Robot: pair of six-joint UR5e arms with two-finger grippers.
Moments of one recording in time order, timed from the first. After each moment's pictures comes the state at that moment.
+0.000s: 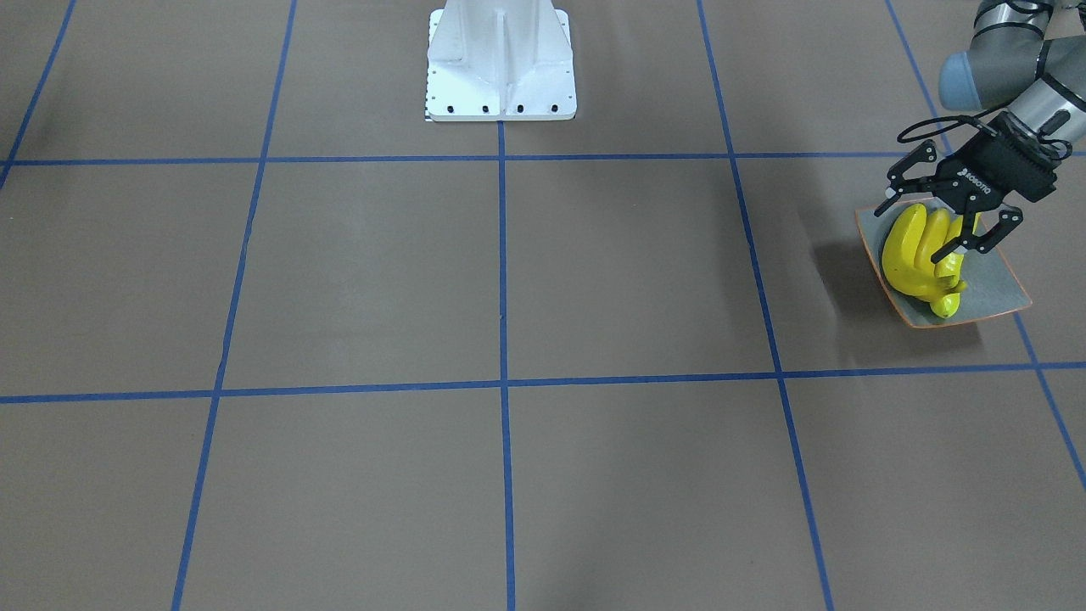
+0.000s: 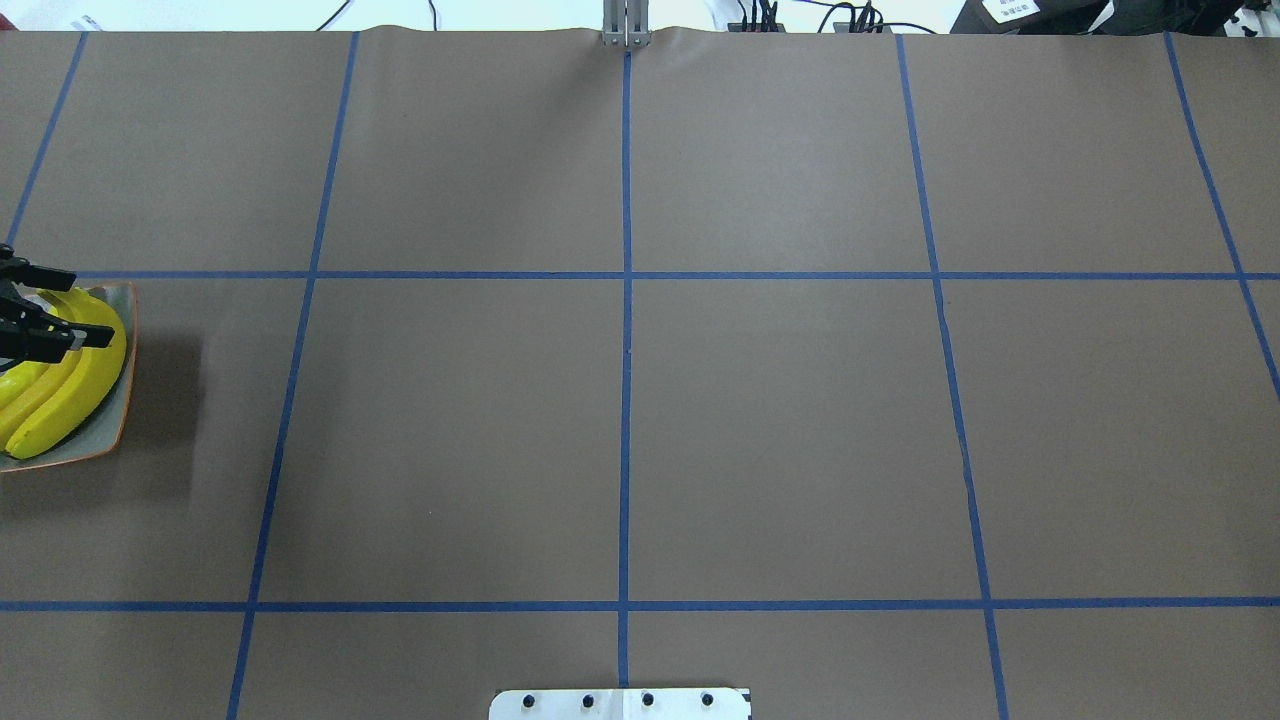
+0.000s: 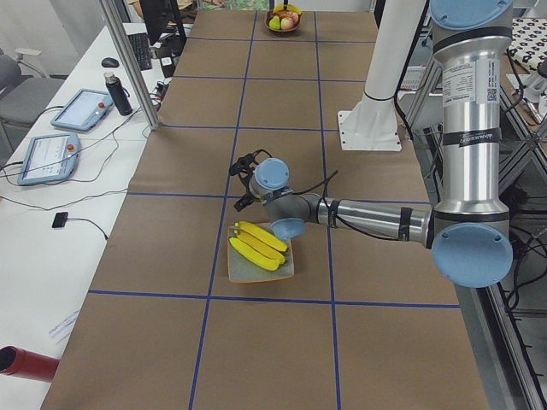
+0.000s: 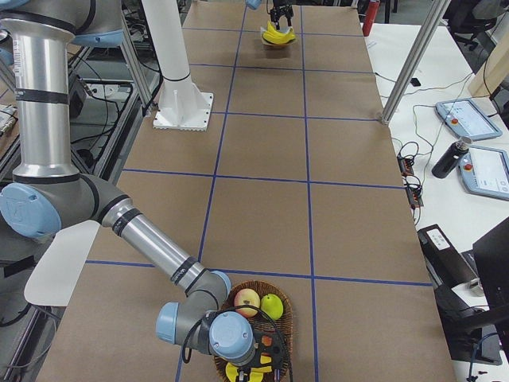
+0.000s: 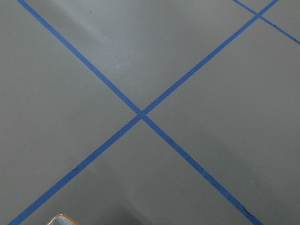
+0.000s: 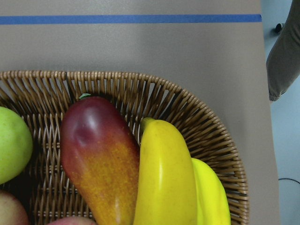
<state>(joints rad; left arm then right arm) -1.09 -1.48 -1.71 -2.65 -2.32 -0.32 1.78 -1.62 1.01 -1.01 2.29 -0.17</state>
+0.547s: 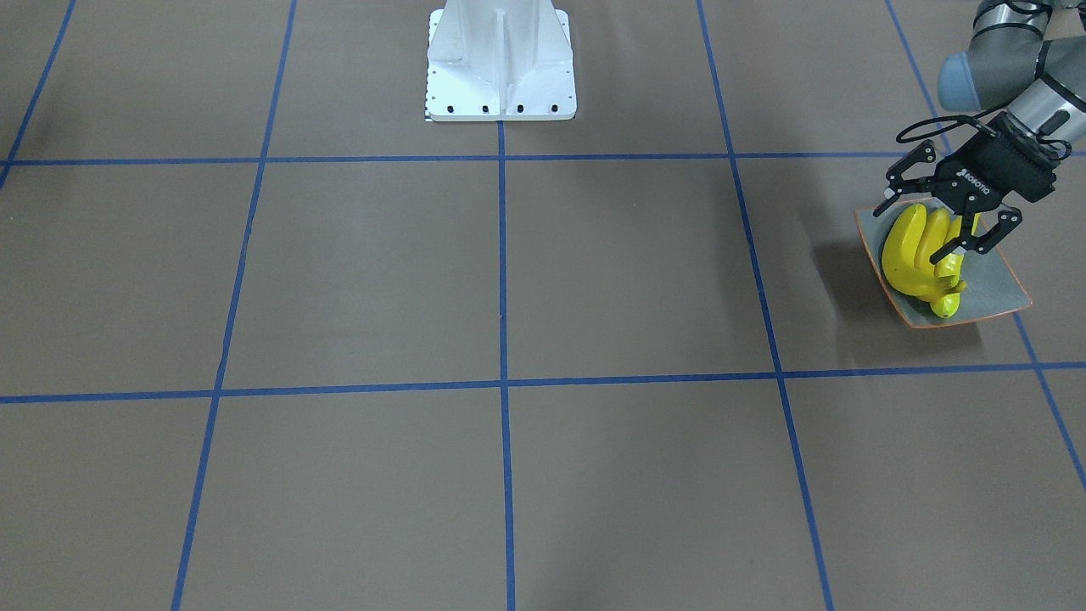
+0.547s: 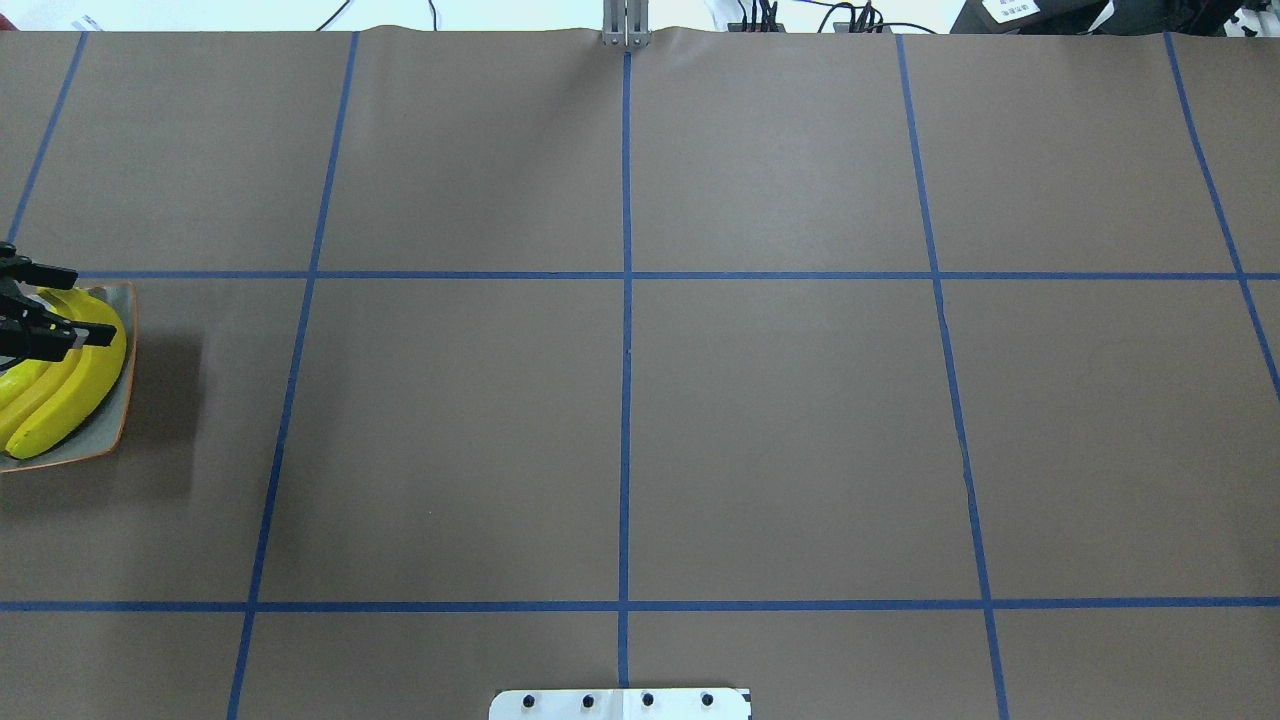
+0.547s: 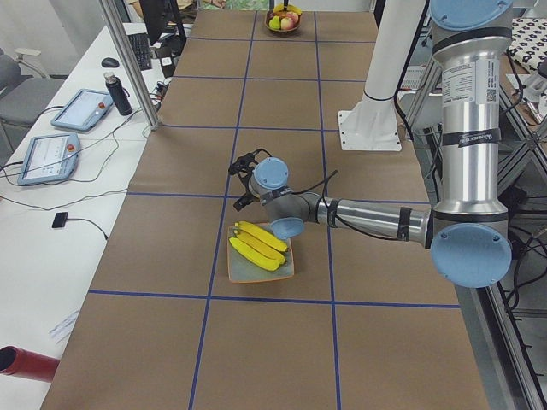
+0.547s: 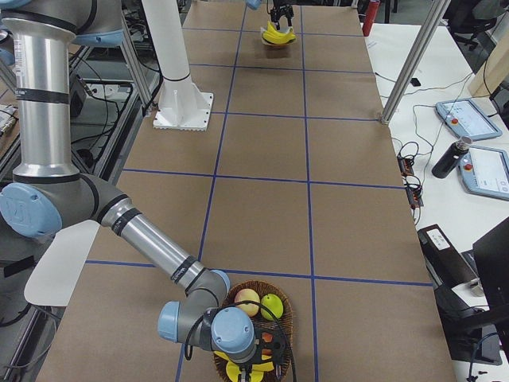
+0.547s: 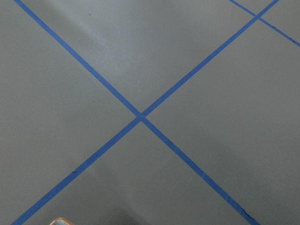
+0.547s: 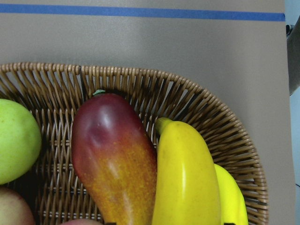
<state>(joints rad) -1.09 -1.48 -1.71 -2.65 -2.32 -0.32 1.76 -1.62 1.02 -0.98 2.24 -0.18</state>
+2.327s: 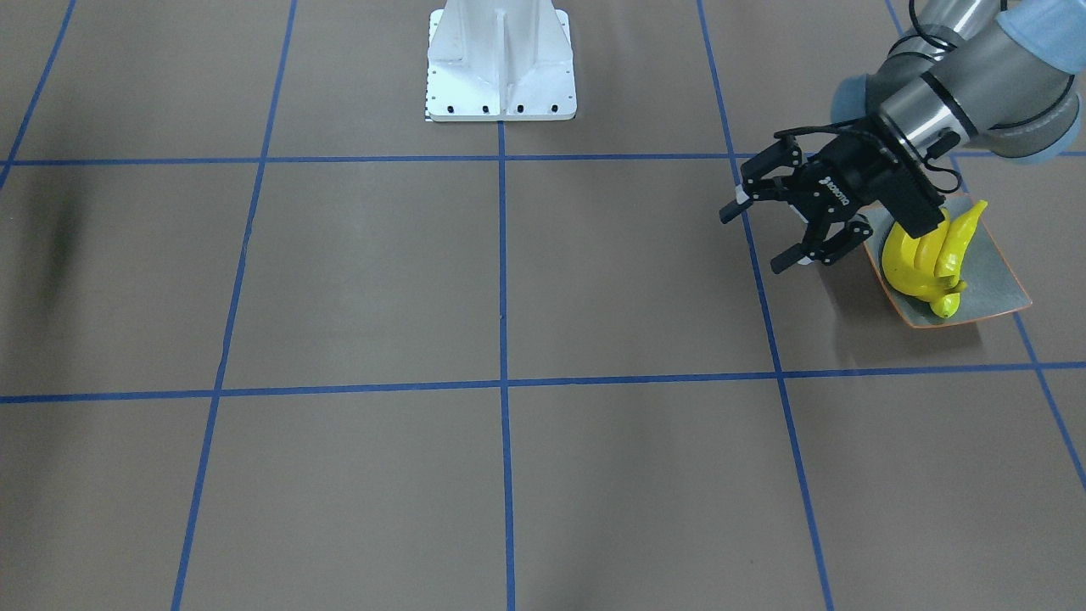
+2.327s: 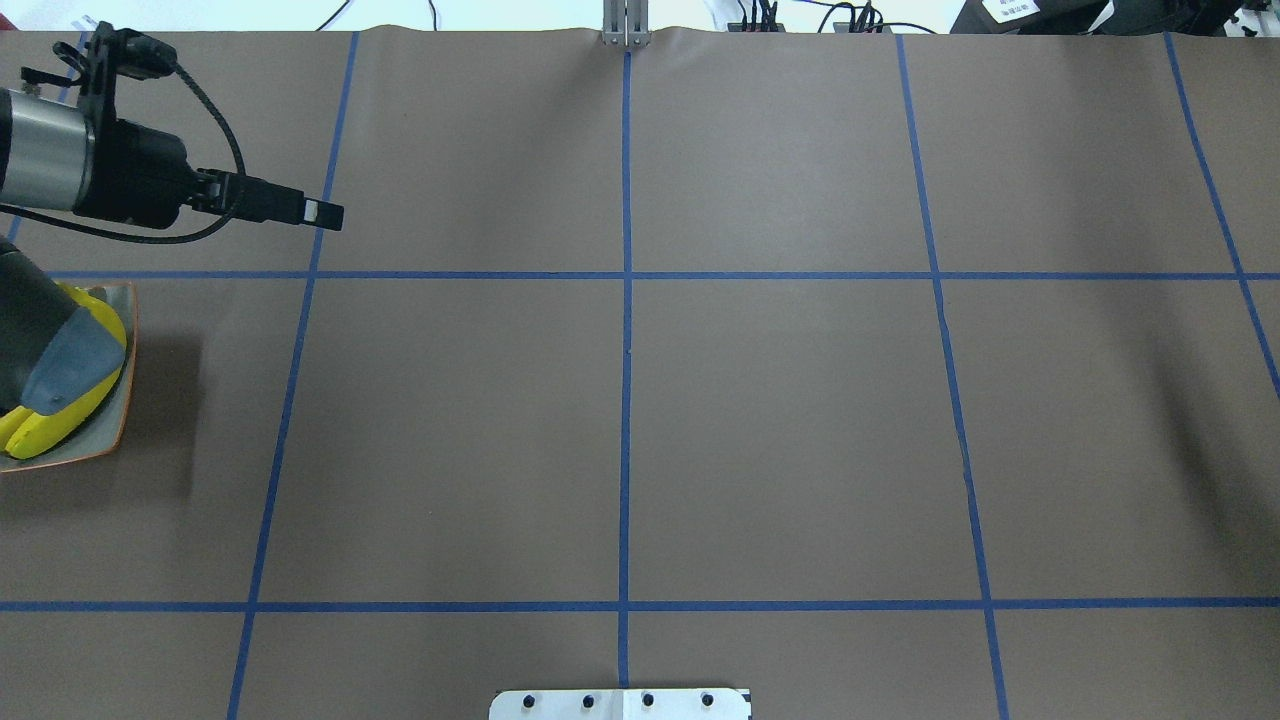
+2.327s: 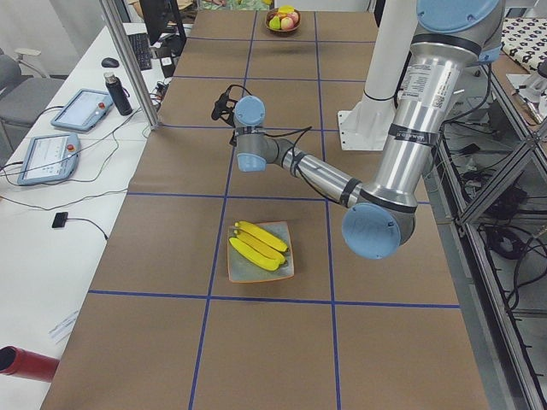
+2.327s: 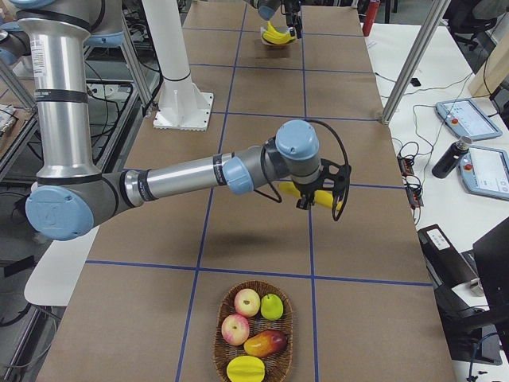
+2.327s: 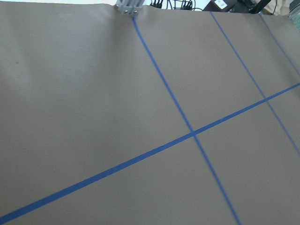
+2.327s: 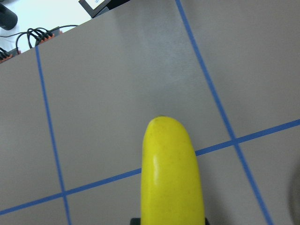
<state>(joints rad) -0.96 -1.89 -1.71 -2.64 -2.29 -1.11 1.54 -1.50 1.84 -1.36 2.52 0.85</state>
